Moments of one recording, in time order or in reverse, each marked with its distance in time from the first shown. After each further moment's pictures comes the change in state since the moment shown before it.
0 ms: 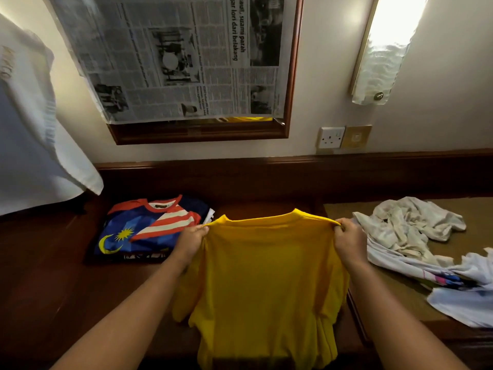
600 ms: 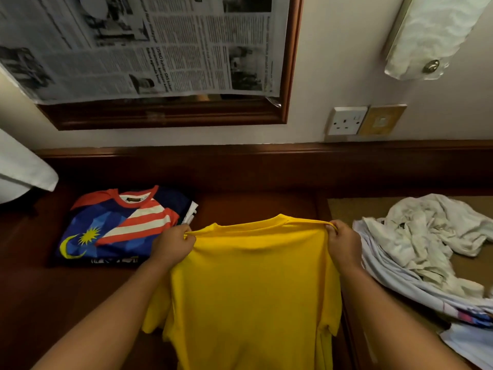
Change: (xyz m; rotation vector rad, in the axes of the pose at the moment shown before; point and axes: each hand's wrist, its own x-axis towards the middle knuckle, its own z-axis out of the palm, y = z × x) left_hand 0.124 -0.035 0.039 0.812 -0.054 0.099; right_hand 0.115 0.075 0.070 -0.100 -0.164 0.025
